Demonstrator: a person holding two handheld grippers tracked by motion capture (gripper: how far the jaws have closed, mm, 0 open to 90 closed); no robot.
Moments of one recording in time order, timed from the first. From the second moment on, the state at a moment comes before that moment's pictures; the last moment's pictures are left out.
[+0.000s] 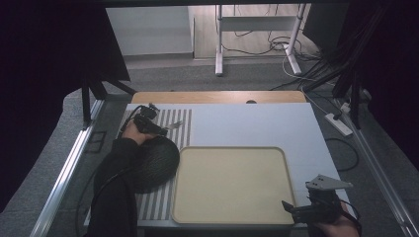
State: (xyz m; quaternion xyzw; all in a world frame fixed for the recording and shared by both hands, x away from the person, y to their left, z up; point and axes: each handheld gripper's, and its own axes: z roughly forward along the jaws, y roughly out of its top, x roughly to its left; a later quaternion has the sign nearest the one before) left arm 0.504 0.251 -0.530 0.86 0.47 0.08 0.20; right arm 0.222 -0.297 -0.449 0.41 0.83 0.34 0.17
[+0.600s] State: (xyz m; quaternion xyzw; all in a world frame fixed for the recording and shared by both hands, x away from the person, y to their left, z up) left arm 0.496 0.264 -0.522 0.88 0.42 0.08 0.23; right arm 0.222 -0.296 -0.450 0.41 0.83 0.33 0.17
